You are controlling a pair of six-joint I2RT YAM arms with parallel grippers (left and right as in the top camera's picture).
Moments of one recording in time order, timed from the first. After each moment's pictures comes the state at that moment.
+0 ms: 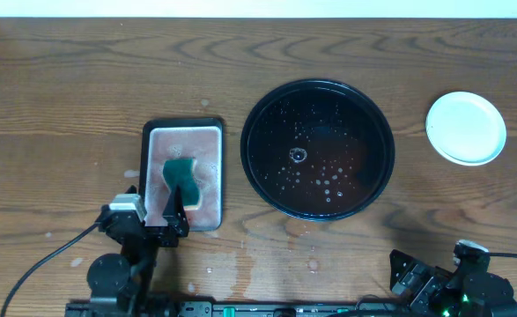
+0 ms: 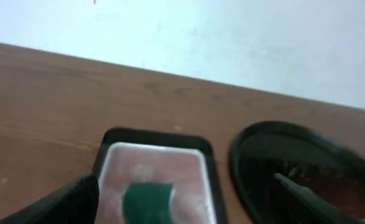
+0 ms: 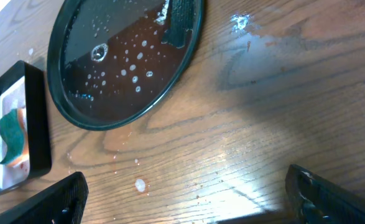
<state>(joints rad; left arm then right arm) -0.03 0.01 0.28 -0.44 0.06 -0.21 0.16 0.14 0.72 -1.37 -0.06 0.64</state>
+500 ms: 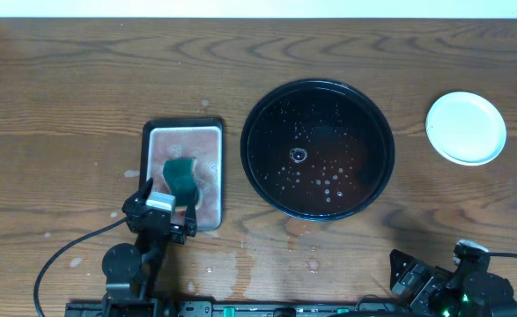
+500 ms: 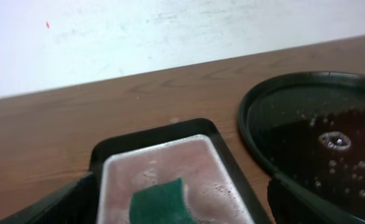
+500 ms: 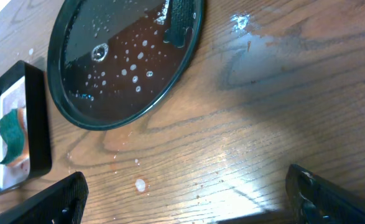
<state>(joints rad) -0.01 0.01 0.07 -0.23 0.22 0.13 0.16 0.14 0.72 -1.37 -0.06 0.64</state>
